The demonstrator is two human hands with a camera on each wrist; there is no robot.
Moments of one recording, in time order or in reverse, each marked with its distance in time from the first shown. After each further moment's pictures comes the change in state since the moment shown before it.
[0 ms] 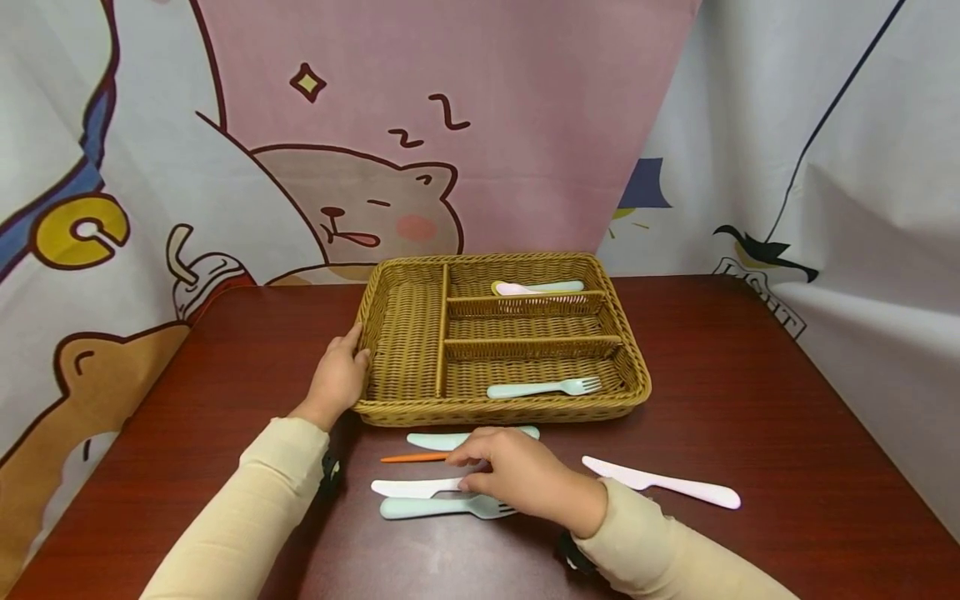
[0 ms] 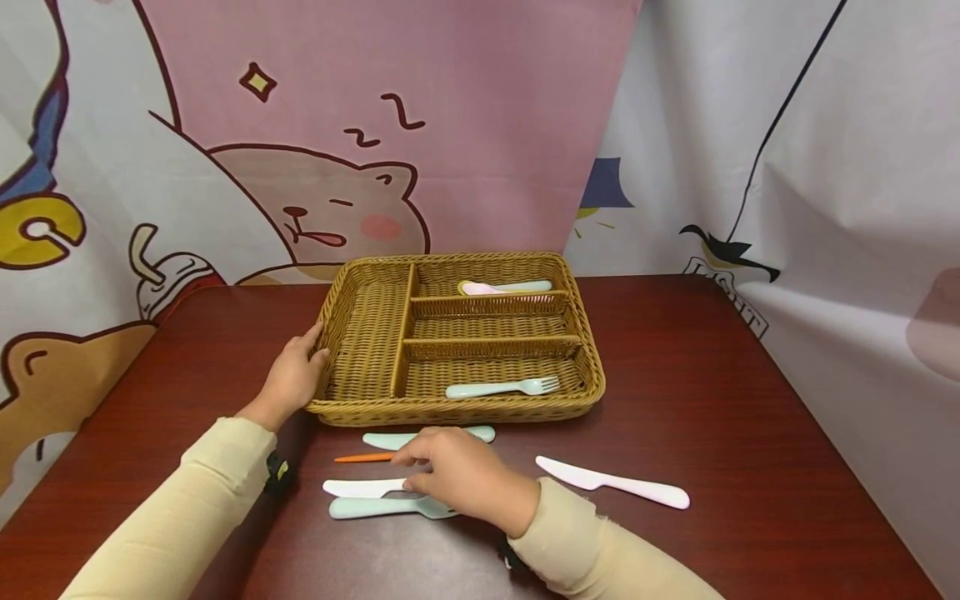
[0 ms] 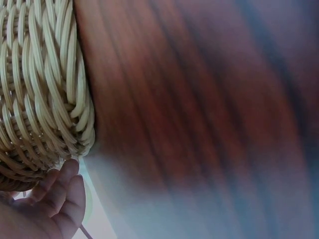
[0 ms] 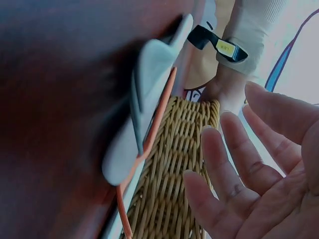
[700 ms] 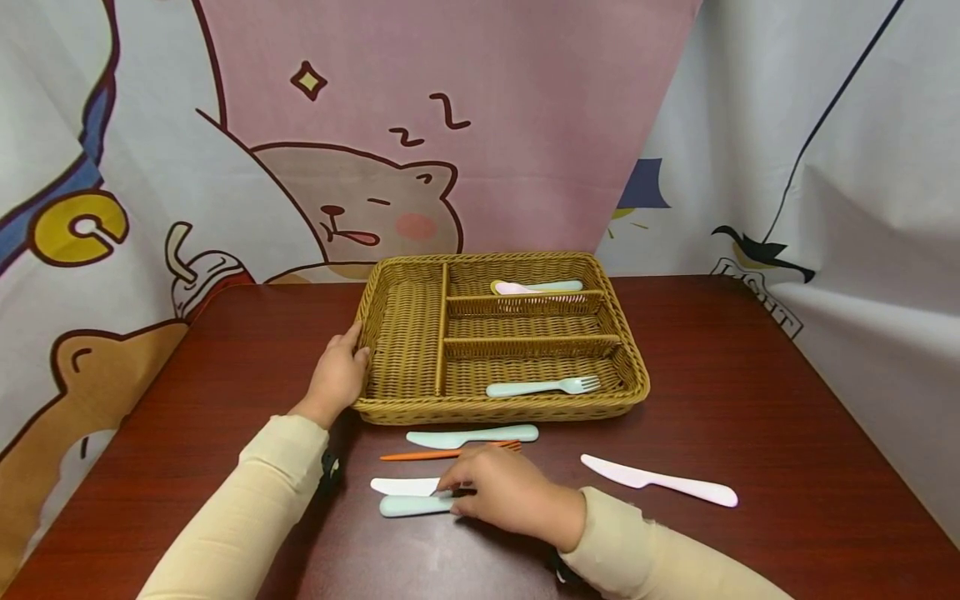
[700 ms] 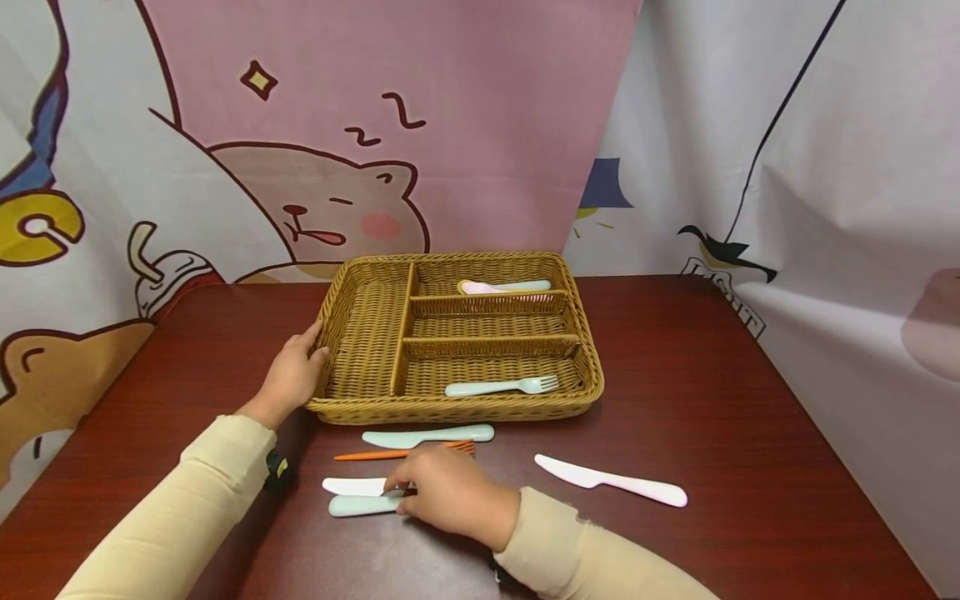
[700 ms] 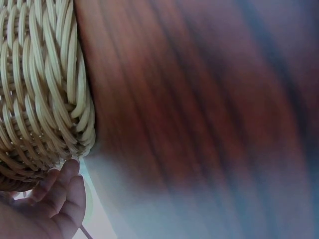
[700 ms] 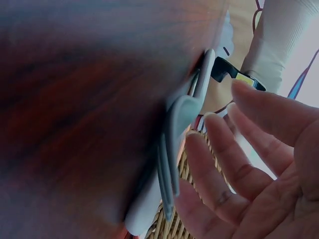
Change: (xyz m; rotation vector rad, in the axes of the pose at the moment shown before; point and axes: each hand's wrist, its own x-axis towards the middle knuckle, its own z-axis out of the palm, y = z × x) left_hand 0.000 -0.001 0.000 0.016 0.017 0.010; right_hand 0.001 -0.002 0.022 -0.145 -0.074 -0.050
